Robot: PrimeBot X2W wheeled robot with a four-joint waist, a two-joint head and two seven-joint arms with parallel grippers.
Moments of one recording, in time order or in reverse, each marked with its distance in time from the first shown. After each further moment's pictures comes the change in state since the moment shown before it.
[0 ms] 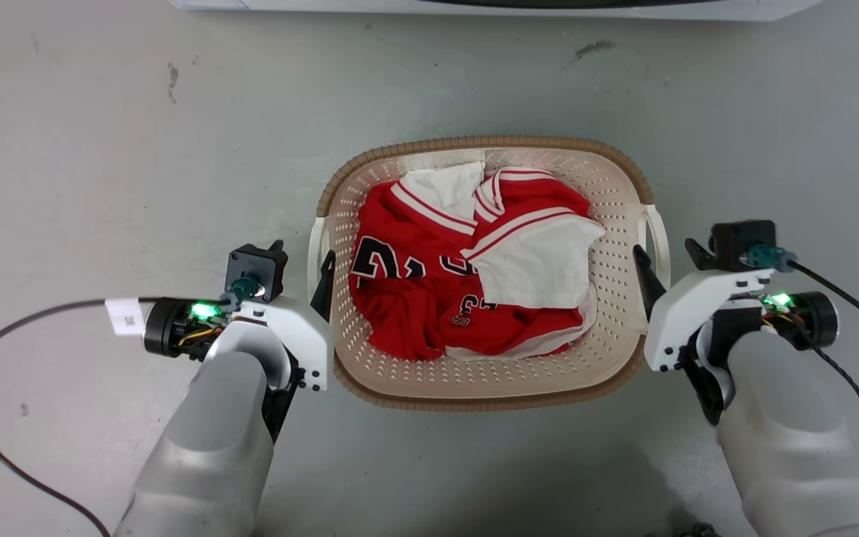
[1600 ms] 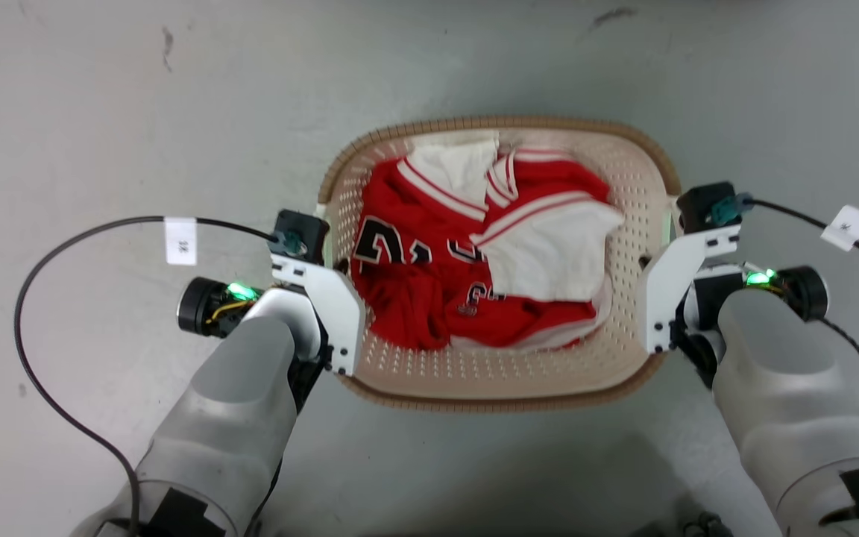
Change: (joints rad) left arm -0.209 -0.003 -0.383 0.254 -0.366 -0.020 0.217; right arm -0.228 0.004 0.022 0.315 -0.057 0.000 0.209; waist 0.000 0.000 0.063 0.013
